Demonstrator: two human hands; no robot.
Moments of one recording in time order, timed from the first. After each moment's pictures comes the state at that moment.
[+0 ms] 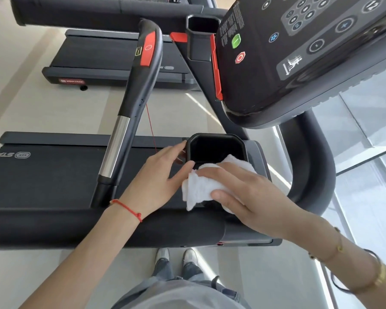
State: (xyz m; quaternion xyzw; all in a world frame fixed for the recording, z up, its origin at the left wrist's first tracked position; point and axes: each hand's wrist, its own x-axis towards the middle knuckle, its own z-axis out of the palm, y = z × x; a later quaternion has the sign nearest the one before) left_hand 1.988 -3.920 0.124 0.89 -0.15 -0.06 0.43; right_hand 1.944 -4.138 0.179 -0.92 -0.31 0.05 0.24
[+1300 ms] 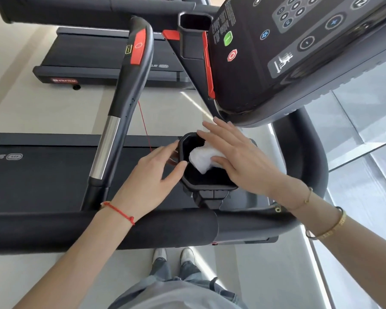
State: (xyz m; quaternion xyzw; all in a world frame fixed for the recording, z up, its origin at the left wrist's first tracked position) left_hand 1.988 -3.921 0.122 0.90 -0.15 -0.04 0.42; right_hand 2.005 -4.150 0.163 -0.95 -0.29 0.01 0.14
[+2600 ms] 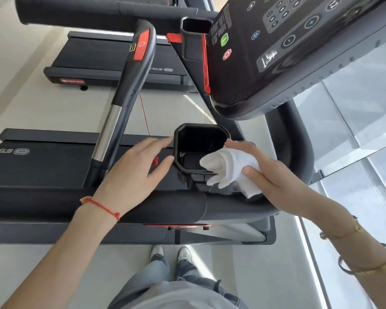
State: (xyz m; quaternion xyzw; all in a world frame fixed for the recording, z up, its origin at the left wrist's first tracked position) left_hand 1.948 -3.914 0.158 0.93 -0.16 0.01 0.33; right_hand 1.928 -4.199 0.187 -0.90 -0.21 0.11 0.38
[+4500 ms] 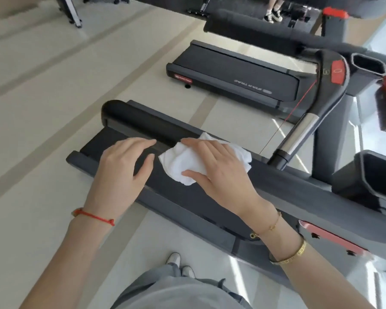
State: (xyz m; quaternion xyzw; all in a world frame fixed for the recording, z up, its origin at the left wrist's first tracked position) left_hand 1.774 -3.588 0.150 0.94 0.09 0.22 0.24; right_hand 1.874 -3.783 0.159 -0.86 -0.45 -0.05 0.23
